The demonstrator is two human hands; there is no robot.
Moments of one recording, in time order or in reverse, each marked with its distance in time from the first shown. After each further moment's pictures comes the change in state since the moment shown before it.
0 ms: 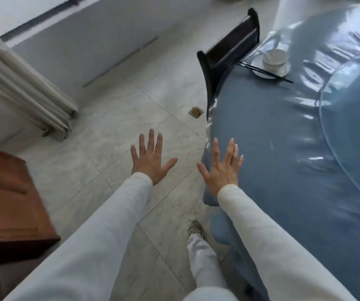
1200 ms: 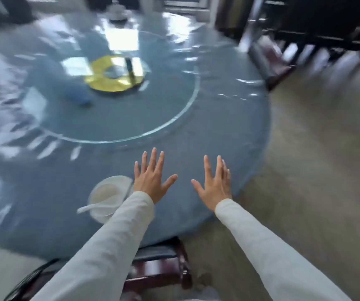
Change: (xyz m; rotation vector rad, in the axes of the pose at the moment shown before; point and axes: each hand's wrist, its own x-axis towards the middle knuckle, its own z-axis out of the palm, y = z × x) left_hand -0.506 0.719 0.180 -0.072 -0.053 0.817; right_hand -0.633 0.651 -0.224 0.039 0.259 0.658
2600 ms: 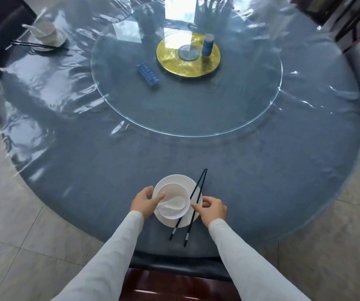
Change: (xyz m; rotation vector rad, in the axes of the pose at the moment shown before) left_hand -0.048 -0.230 0.007 -1.088 -0.174 -0.805; right_hand 0.005 -0.183 0.119 0.558 -0.347 0.499
